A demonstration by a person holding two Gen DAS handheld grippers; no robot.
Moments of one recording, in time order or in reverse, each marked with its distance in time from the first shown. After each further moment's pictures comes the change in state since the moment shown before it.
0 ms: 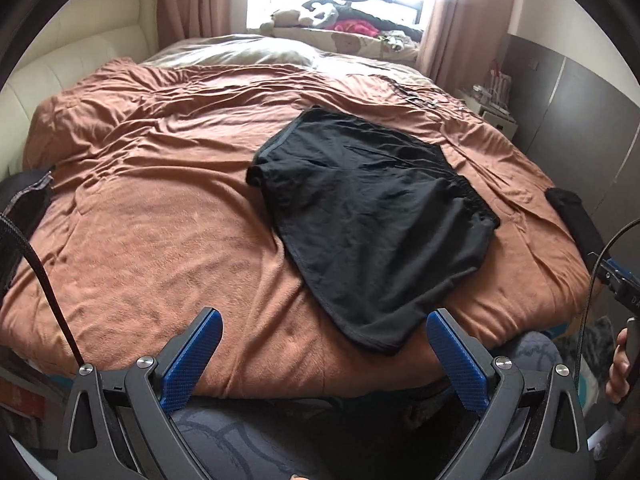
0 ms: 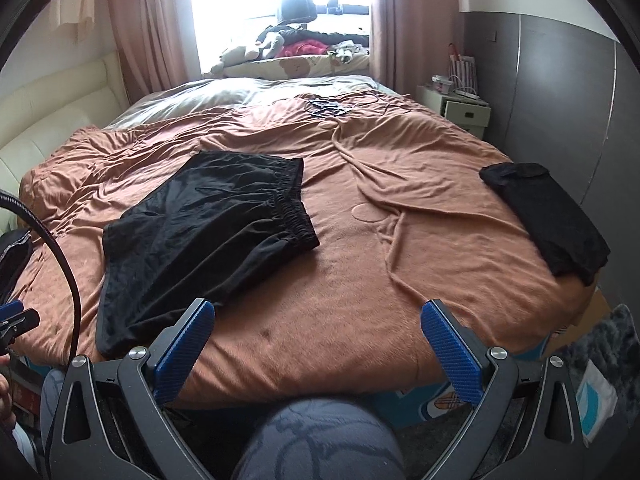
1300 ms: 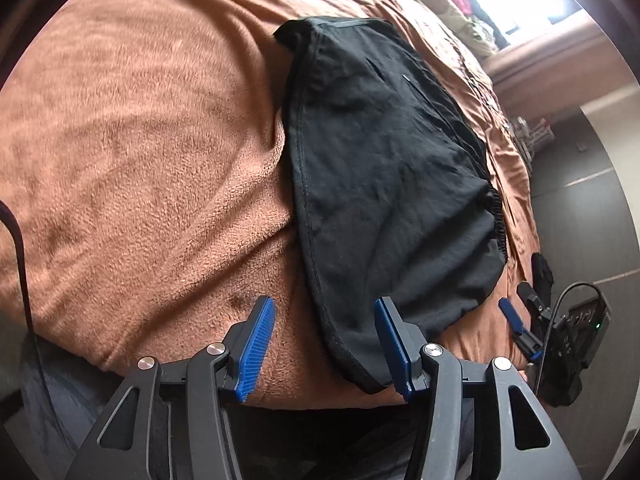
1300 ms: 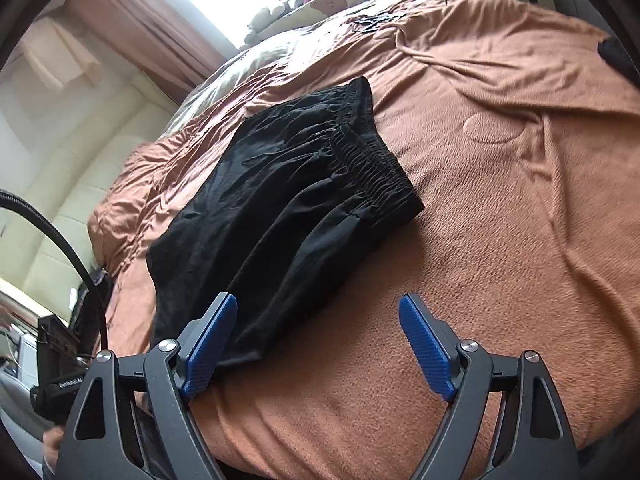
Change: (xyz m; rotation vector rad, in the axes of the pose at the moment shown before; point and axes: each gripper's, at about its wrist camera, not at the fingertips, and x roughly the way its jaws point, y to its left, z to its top) left arm 0.106 0.038 -0.009 -0.506 0.321 -0.238; right arm 0.168 -0.043 0.025 0.251 0.222 0.436
